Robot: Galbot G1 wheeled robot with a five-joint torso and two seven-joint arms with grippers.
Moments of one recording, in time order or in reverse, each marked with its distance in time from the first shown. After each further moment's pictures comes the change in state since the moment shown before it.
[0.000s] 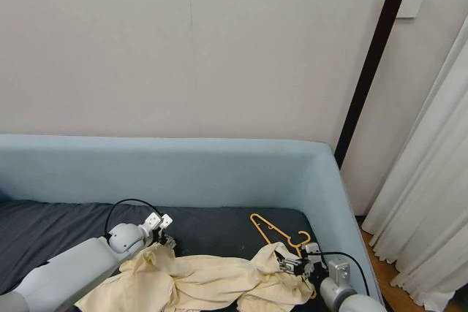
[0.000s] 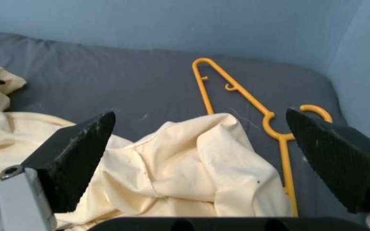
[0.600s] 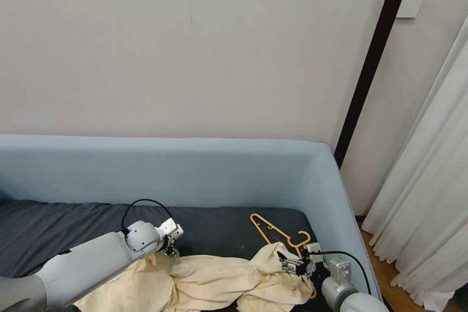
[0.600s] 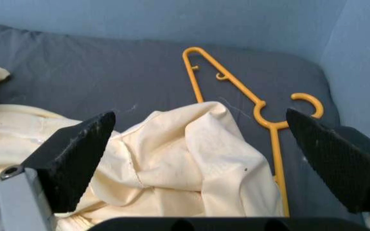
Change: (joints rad) left arm -0.095 -0.009 0.139 -0.028 0.045 0.164 0.066; right arm 0.002 0.003 0.001 -0.023 0.004 -0.014 0.011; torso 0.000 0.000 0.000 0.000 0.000
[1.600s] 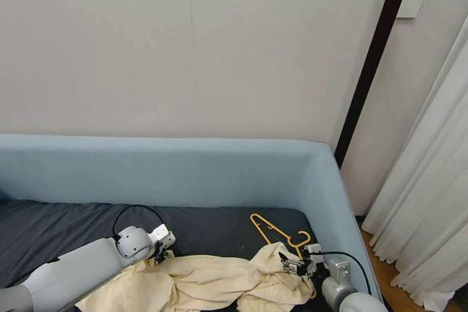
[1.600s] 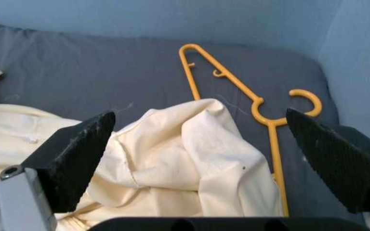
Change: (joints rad) left arm 0.078 0.053 -0.074 -0.054 0.023 0.028 0.004; right arm 0.009 0.011 -0.005 -0.016 0.000 -0.006 0.010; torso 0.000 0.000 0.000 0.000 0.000
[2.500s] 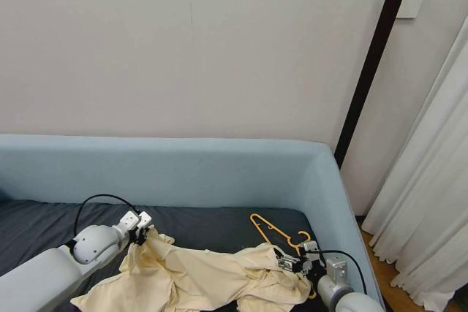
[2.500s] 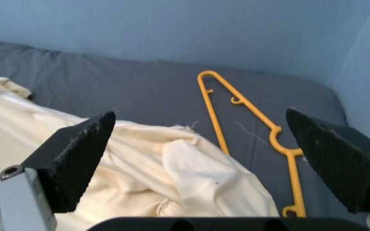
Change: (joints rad) left arm 0.416 0.225 -0.646 -0.362 0.038 -0.068 -0.167; right arm 0.012 0.022 -0.013 0.015 -0.042 0.051 -0.032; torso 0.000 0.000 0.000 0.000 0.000
